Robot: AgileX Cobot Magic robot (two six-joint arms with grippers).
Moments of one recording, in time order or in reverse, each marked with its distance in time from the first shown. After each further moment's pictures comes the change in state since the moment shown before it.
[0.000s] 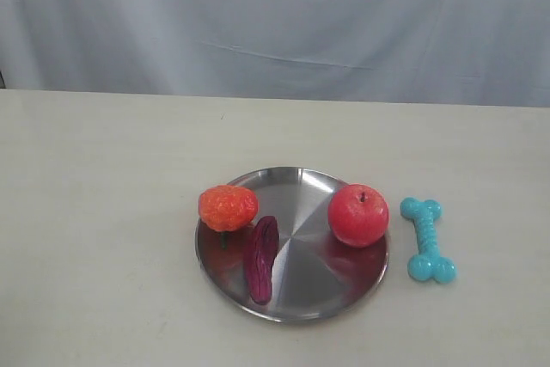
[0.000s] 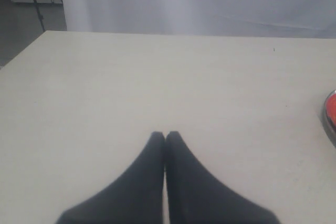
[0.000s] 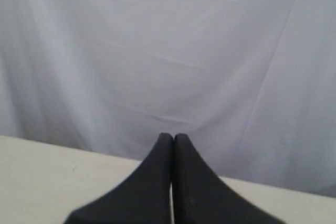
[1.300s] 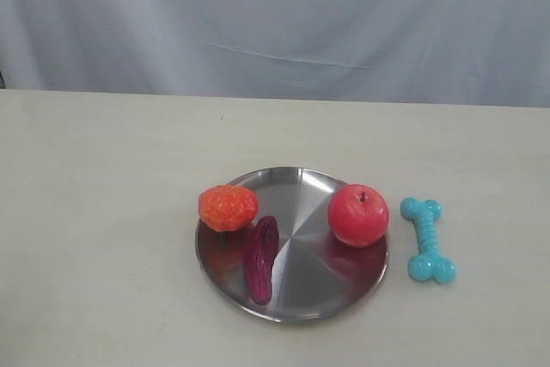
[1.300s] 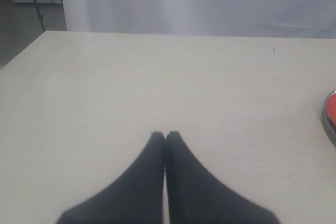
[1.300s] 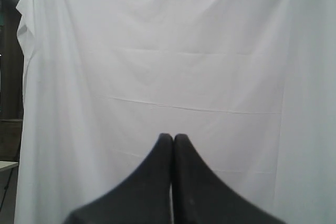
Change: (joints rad) left arm 0.000 0.000 0.000 0.000 0.000 0.000; right arm 0.000 -0.824 0.586 0.029 -0.276 0.053
